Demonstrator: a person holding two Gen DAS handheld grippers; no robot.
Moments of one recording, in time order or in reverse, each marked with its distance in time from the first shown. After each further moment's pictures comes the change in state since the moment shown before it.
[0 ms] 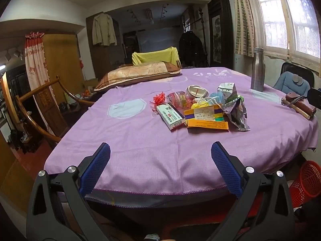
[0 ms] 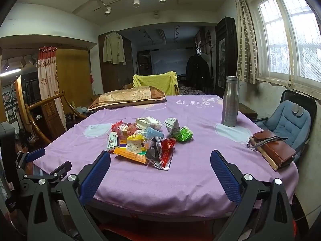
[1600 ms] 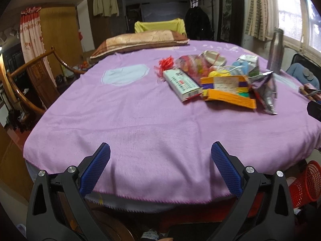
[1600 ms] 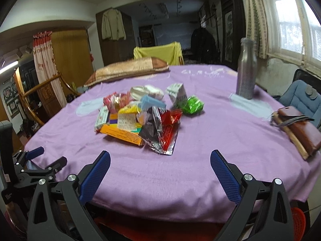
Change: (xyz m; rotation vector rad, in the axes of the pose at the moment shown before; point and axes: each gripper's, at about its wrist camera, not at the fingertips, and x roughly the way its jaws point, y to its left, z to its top) left arm 0.089 0.023 -0.022 -0.026 0.218 0.021; right arm 0.117 -0.006 -0.024 0.015 0.236 0.051
